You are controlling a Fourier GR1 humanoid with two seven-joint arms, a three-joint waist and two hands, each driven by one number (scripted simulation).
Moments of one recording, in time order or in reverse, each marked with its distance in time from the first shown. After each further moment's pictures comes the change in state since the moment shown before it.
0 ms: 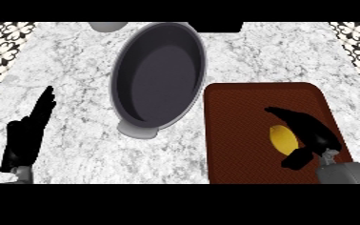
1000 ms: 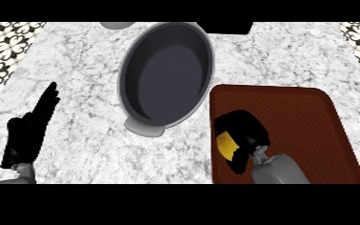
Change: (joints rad) left arm -0.021 -0.040 0.031 -0.038 -0.041 -0.069 0.029; right arm -0.102 0.278 0.244 -0.042 0.209 -0.003 0.113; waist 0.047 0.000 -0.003
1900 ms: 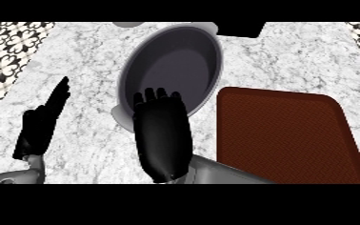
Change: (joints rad) left arm -0.052 -0.010 -0.037 0.027 -0.019 -0.014 0.016; right arm -0.562 0.115 0.487 -0.129 0.058 -0.301 0.841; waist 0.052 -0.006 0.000
